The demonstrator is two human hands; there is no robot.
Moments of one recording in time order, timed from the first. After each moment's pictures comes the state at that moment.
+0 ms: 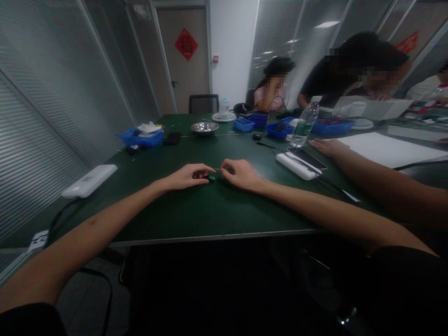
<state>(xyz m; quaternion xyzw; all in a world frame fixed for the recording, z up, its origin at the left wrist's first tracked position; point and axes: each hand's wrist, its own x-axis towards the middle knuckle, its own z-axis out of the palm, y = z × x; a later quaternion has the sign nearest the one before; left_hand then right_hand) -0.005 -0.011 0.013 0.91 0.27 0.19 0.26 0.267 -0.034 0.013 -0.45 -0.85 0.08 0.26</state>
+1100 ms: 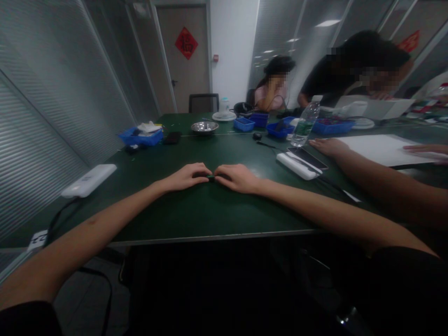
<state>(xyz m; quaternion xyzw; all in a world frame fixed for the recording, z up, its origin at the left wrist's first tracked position) -0.005 -0.009 0.008 0.92 0.26 0.20 0.22 0.269 -0.035 0.009 -0.27 -0.94 0.05 0.21</state>
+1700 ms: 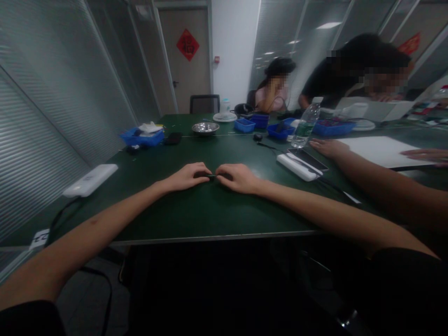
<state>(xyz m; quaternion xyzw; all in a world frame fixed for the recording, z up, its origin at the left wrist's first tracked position) -0.002 -0.011 0.010 0.92 0.28 0.20 0.20 0.270 -0.036 0.010 -0.29 -0.92 0.06 0.24</state>
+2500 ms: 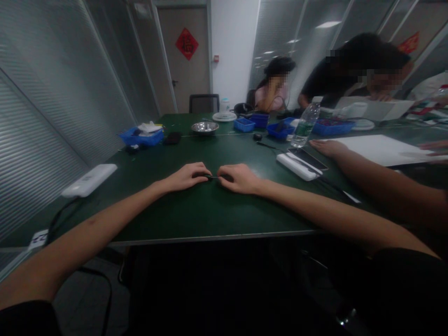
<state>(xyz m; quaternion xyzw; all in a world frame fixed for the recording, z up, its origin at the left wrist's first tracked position) -0.005 -0.011 0.008 0.92 0.26 0.21 0.19 0.273 -0.036 0.010 -0.29 -0.93 0.04 0.22</state>
